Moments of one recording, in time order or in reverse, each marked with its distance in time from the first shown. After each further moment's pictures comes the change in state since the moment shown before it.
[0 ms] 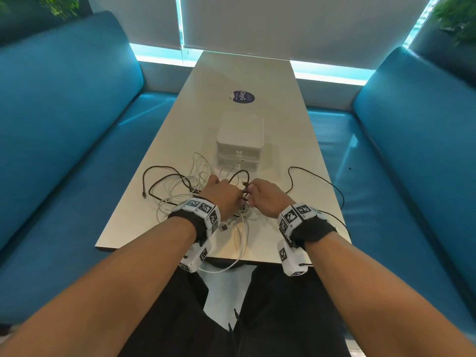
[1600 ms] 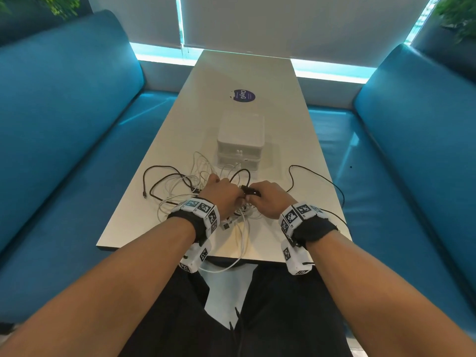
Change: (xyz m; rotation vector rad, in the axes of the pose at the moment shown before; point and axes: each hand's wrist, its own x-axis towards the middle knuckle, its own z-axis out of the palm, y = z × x) left_hand -0.002 -0.003 0.002 -0.106 0.064 0.030; right_hand -0.005 0.004 -0.003 -0.177 -0.032 -0.077
